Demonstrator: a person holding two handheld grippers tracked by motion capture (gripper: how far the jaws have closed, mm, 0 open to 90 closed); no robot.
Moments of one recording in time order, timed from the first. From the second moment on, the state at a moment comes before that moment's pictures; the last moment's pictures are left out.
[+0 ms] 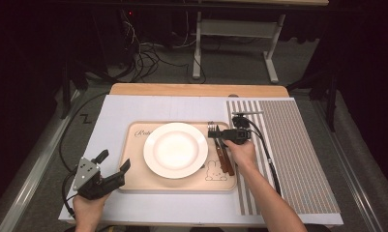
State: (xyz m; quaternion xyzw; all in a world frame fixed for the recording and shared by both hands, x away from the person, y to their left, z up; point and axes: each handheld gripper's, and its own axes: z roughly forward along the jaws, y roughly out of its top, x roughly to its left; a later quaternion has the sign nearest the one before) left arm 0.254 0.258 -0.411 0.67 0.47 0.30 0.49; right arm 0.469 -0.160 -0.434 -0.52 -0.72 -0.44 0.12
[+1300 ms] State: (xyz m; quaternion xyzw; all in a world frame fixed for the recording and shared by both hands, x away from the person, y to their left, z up) left arm 0.254 0.258 -0.411 0.67 0.47 0.30 0.49; right arm 0.464 -0.210 -0.425 -0.54 -0.70 -0.46 0.10
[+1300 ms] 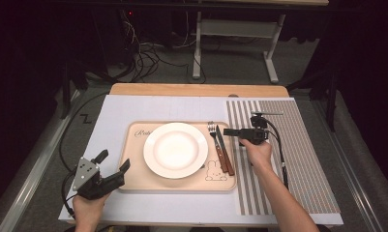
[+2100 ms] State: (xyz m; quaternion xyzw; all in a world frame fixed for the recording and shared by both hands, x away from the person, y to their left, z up) left arm 0.254 0.259 -0.410 0.67 0.47 0.30 0.49; right arm 0.460 -0.240 -0.422 -0.55 -0.68 -0.47 0.09
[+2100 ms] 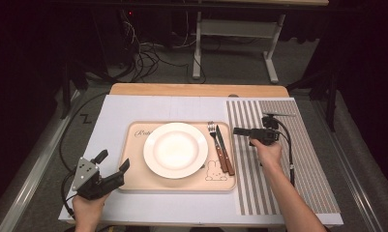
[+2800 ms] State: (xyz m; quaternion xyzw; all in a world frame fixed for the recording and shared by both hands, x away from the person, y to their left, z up) left arm 0.253 0.258 -0.410 0.67 0.47 0.30 0.49; right arm 0.453 -0.271 -0.425 -0.57 -0.66 -0.48 0.08
